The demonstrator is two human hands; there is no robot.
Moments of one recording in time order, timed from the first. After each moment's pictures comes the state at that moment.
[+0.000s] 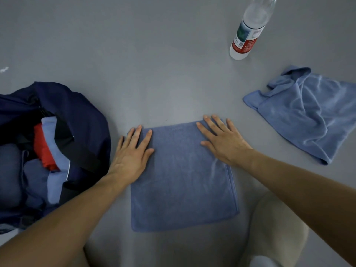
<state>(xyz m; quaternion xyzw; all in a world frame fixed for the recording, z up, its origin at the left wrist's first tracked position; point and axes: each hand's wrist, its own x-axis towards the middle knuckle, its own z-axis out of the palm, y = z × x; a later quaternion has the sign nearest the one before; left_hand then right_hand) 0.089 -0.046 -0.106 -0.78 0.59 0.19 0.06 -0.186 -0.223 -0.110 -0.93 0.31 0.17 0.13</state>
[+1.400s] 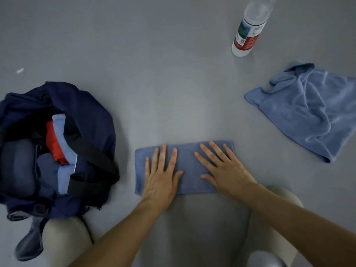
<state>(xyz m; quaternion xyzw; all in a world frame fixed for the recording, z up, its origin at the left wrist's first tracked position) -0.026 -0.005 -0.117 -0.80 0.58 0.18 0.02 -0.232 -0.143 -0.119 -0.96 0.24 0.11 0.14</state>
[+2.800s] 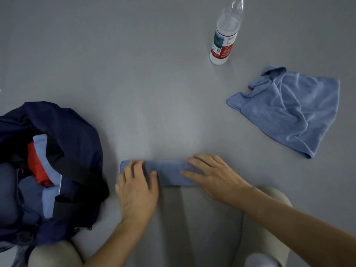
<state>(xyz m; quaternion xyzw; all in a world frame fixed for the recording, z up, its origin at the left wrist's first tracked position) -0.017 -0.013 -0.067 -0.90 0.42 0.11 -0.07 -0.231 -0.149 -0.083 -0.97 0.17 -0.03 0.14</state>
